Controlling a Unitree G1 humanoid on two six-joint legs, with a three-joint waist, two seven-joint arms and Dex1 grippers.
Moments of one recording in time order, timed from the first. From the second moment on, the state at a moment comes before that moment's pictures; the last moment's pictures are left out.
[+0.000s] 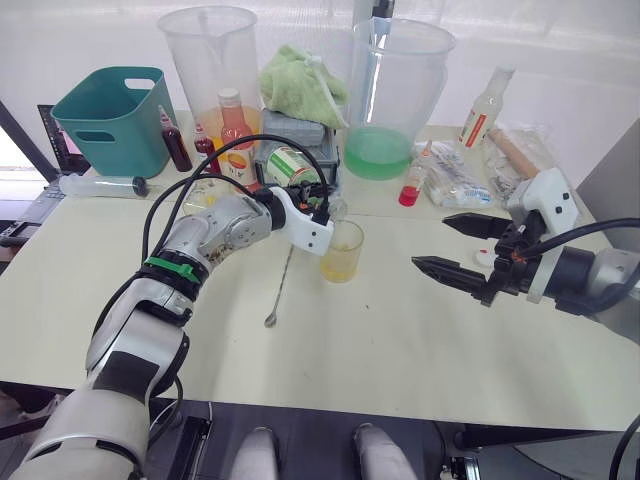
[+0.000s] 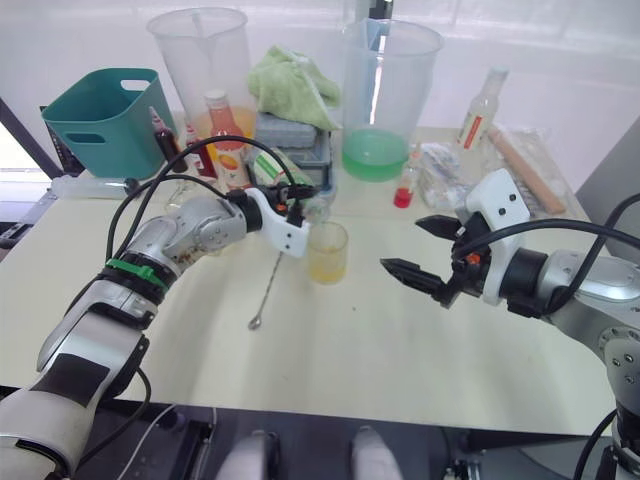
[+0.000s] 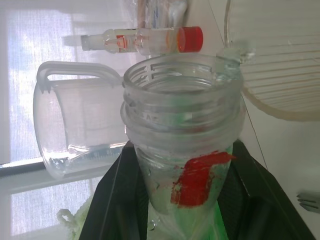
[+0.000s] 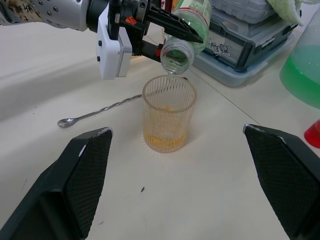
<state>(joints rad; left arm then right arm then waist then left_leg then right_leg) -1.09 0.51 -0.46 0.72 0.78 -0.63 -0.30 -0.38 -0.93 -0.36 -0.66 0.97 1.08 0.54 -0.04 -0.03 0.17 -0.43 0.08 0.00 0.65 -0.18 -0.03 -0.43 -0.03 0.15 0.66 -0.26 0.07</state>
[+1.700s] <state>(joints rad) -1.09 0.50 -0.44 0.68 0.69 -0.55 -0.37 -0.39 -0.93 -0.32 -0.63 0.95 1.03 0.55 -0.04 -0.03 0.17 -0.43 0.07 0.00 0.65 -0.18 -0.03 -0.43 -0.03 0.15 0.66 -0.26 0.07</state>
